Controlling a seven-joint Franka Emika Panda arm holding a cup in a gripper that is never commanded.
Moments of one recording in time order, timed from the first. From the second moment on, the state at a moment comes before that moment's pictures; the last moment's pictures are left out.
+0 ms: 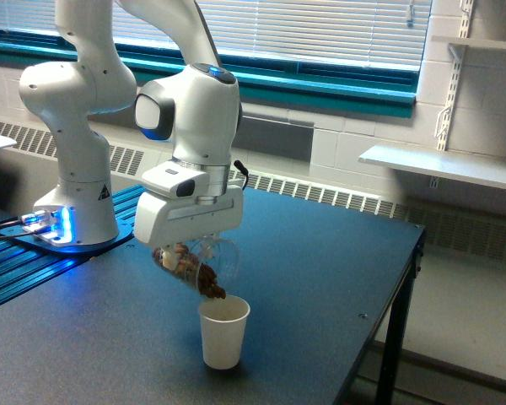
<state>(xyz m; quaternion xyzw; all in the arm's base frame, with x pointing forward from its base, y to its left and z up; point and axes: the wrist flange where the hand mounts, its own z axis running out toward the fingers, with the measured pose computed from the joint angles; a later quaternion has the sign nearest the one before) 0.433 -0.221 0.249 0.87 -0.48 0.00 0.05</state>
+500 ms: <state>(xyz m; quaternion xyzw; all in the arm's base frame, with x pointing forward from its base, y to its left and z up) 0.435 -0.222 0.250 0.88 -0.47 0.00 0.06</state>
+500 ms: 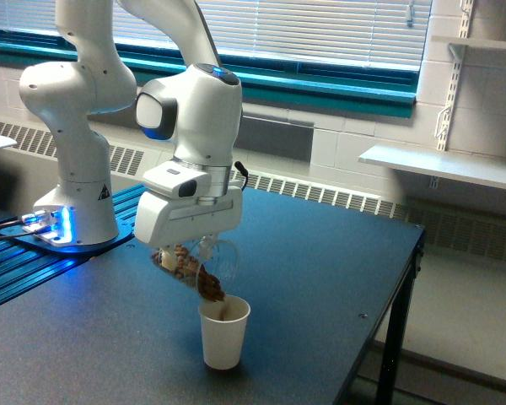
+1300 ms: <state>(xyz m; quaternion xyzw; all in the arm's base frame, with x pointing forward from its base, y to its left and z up) 0.436 -0.222 0.251 0.89 -0.46 -0.01 0.07</state>
